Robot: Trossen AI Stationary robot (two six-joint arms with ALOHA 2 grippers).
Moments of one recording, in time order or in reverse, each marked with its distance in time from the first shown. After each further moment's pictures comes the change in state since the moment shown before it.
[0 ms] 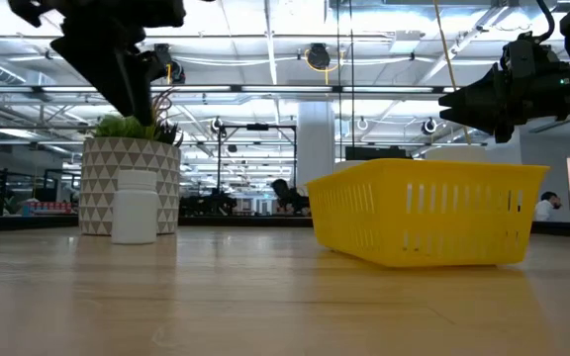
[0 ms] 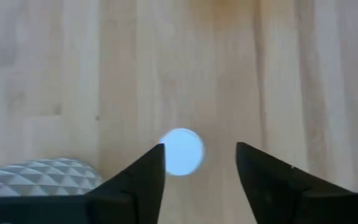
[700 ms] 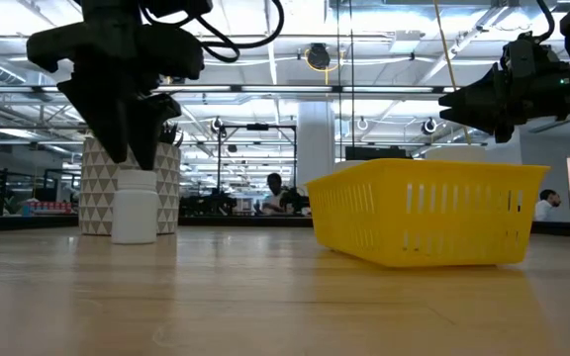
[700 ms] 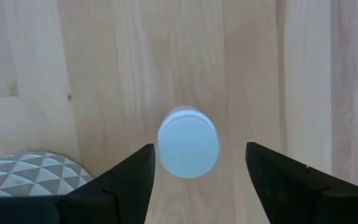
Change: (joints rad) left arm 0.103 0.150 0.016 -0.039 0.144 0.117; right arm 0.000 0.000 0.000 0.000 0.000 0.000
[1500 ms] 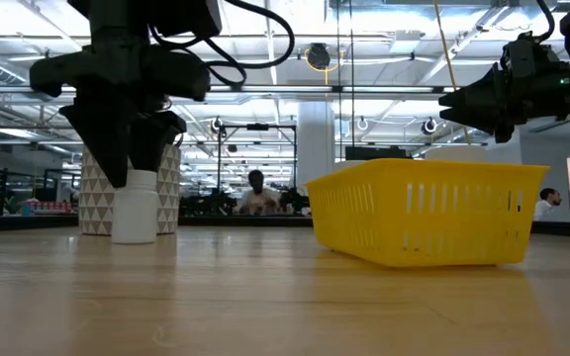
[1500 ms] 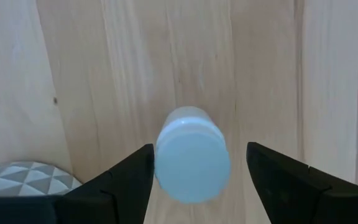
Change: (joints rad) left arm 0.001 0.082 0.000 0.023 -0.005 0.027; right arm 0.000 0.000 0.000 0.001 0.000 0.000
